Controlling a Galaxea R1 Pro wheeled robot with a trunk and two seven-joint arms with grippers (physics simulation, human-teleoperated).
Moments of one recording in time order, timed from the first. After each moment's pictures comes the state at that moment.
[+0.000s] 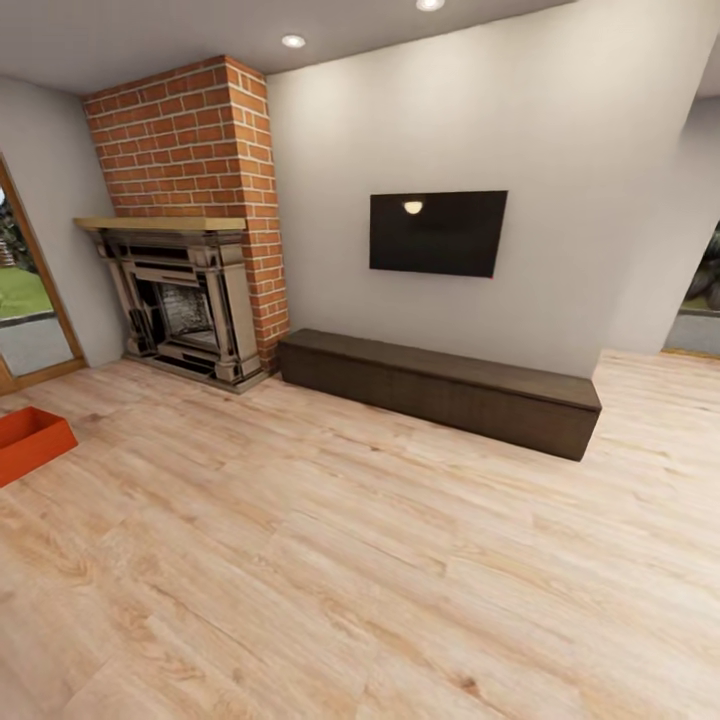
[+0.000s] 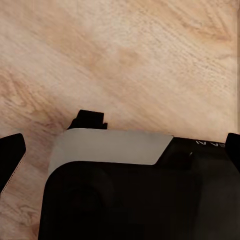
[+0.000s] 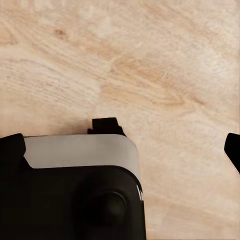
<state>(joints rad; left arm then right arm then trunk) -0.22 -0.04 0.10 0.00 0.05 -0.08 0.03 -0.20 0.05 0.53 0.03 -0.53 -0.16 -0.20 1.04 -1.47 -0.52</state>
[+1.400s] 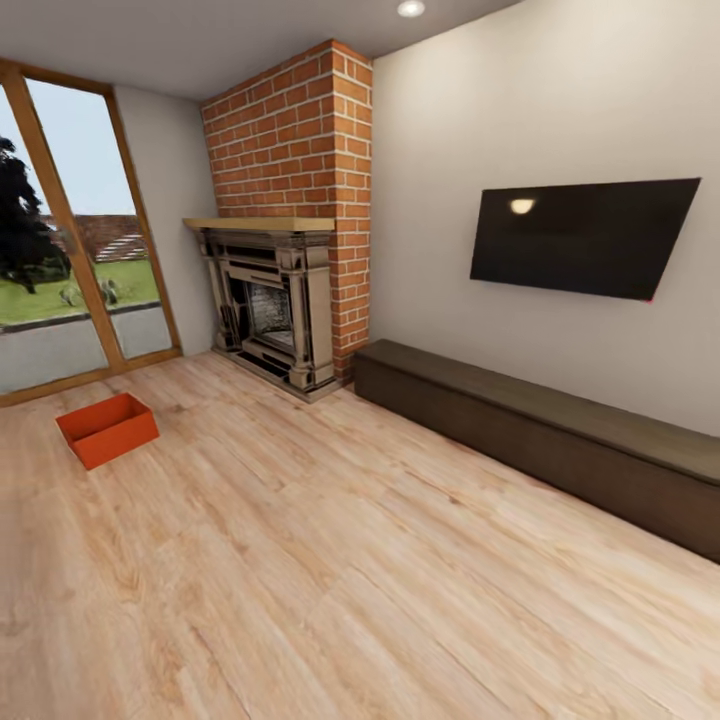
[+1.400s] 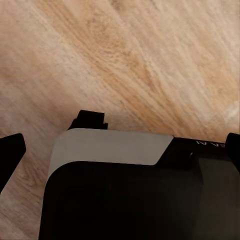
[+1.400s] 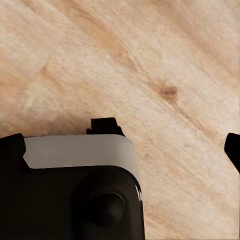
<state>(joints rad) -0.22 -0.04 0.10 0.00 0.05 -0.08 0.03 -0.20 0.05 0.53 0.03 -0.53 -0.16 -0.20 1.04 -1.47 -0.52</state>
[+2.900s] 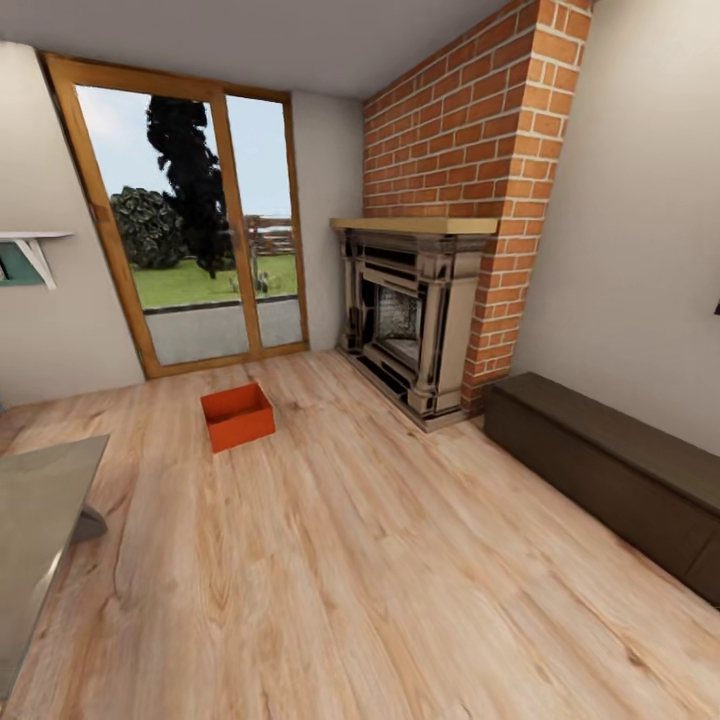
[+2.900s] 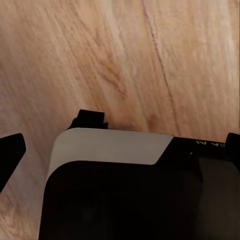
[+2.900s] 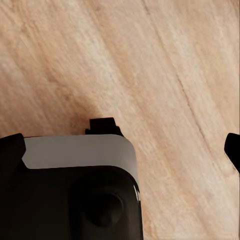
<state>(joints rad) -0.22 -0.04 0.10 0.00 0.05 -0.08 0.03 -0.20 0.05 0.52 0.03 -0.53 -0.16 -0.20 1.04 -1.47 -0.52</state>
